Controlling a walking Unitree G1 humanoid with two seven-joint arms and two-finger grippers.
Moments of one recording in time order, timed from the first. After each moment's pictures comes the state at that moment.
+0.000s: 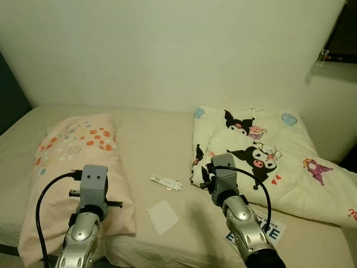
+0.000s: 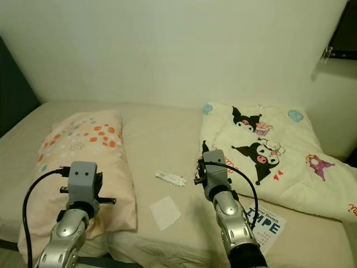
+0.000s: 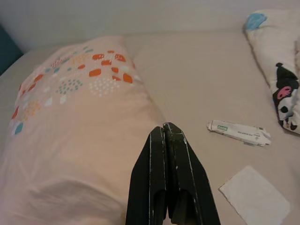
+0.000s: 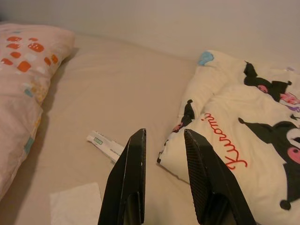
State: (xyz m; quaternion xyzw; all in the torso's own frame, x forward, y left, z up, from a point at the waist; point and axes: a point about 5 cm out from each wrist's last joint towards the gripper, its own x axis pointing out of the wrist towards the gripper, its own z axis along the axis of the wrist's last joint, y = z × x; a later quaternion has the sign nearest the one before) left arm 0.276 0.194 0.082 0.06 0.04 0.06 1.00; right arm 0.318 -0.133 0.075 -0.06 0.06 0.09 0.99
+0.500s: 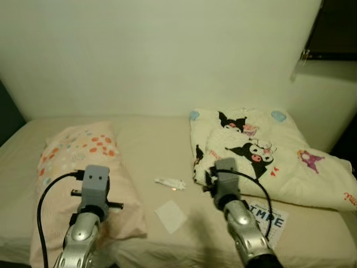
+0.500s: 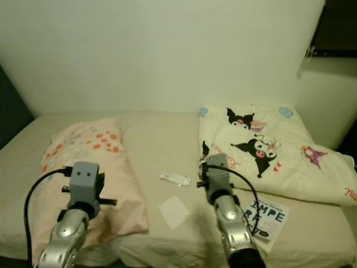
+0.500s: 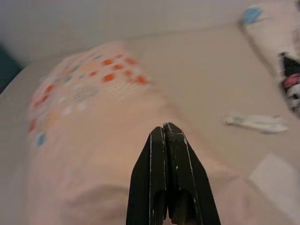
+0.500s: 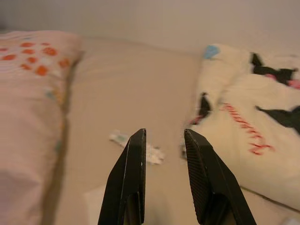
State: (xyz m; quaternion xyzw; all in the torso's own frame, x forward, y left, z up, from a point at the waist) left arm 0.277 0.190 0.082 0.07 0.03 0.03 1.00; right arm 0.314 -0.134 0.070 -0.05 0.07 0.08 0.99
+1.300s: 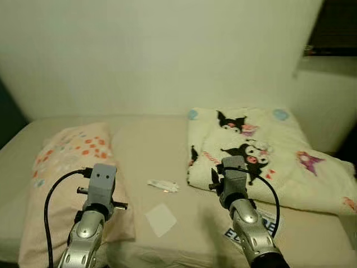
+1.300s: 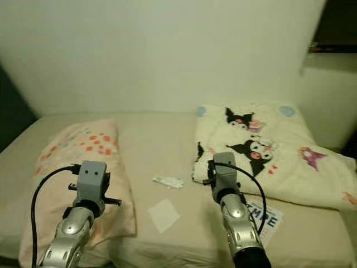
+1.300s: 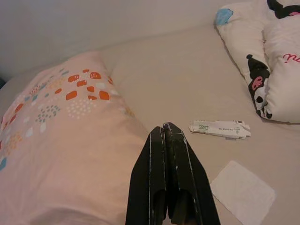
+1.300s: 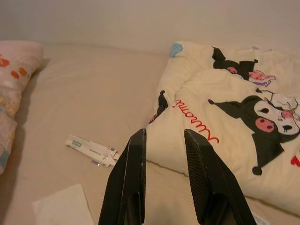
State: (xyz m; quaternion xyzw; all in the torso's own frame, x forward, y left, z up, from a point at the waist) left arm 0.280 0.186 0.081 0.09 0.05 0.02 0.99; right arm 0.315 -0.141 0.070 -0.04 0.08 0.07 0.99
